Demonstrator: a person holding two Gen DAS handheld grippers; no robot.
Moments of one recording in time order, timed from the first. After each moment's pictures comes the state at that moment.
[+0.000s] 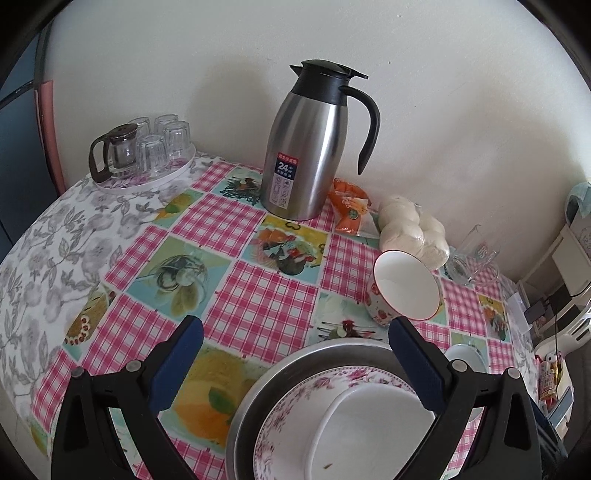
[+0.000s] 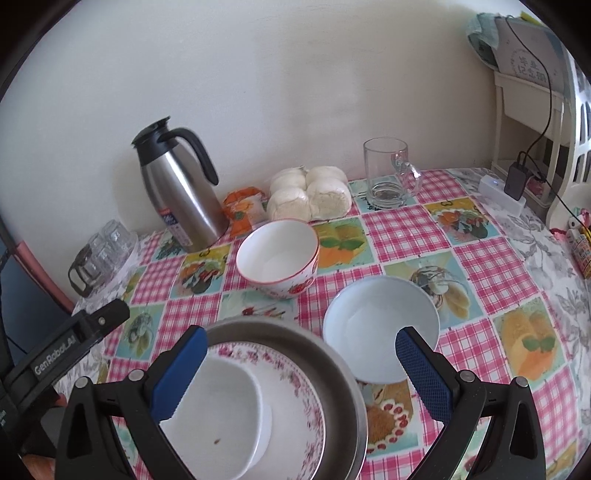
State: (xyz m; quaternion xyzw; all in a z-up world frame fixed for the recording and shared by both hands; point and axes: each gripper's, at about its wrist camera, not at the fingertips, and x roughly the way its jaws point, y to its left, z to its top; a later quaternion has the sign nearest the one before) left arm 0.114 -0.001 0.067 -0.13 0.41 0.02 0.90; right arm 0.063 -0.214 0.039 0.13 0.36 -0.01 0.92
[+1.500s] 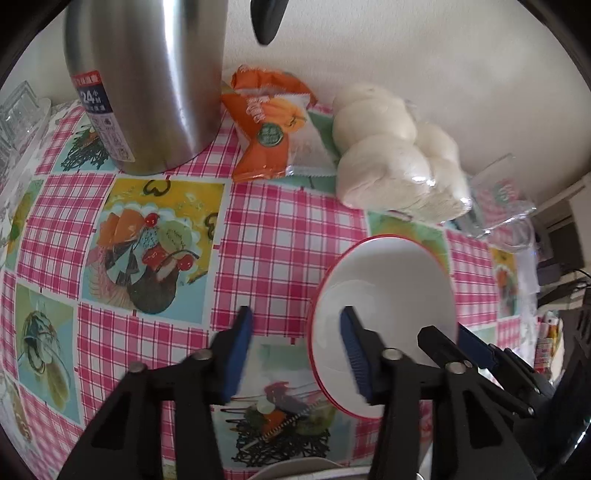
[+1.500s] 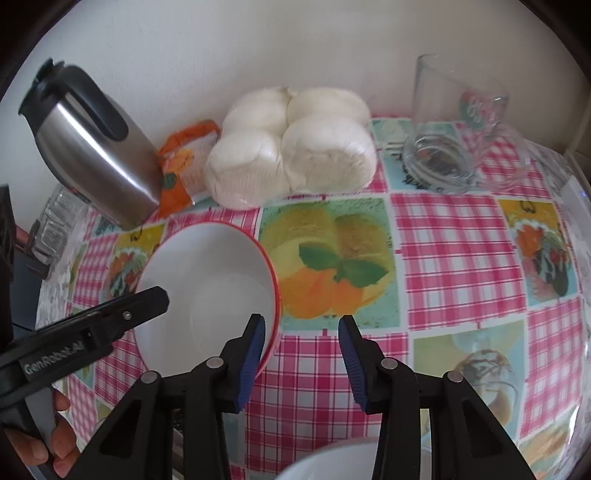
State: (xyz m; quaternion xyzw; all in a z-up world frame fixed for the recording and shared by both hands) left arm 0.308 -0.090 -0.029 -0.08 0.61 -0.08 0.78; right arm 0.263 -0.242 -0.038 0.09 0.53 0.04 0.84
